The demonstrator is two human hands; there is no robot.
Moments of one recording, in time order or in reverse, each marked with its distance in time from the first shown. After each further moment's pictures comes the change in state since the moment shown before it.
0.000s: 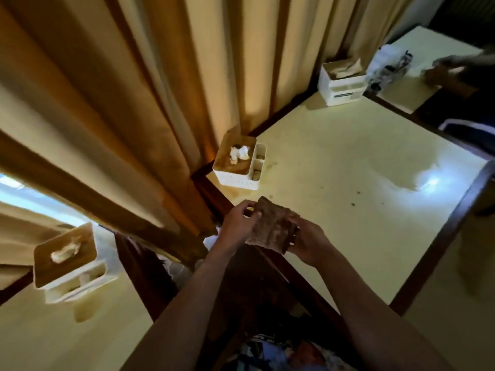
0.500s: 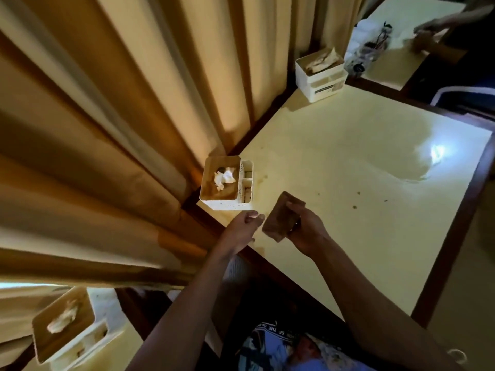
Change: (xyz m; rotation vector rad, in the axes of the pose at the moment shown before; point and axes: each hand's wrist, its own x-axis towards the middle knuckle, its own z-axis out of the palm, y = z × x) left_hand 0.076 0.032 0.004 0.034 -0.203 -0.203; right_hand 0.048 -0.058 0.017 0.361 0.077 -0.080
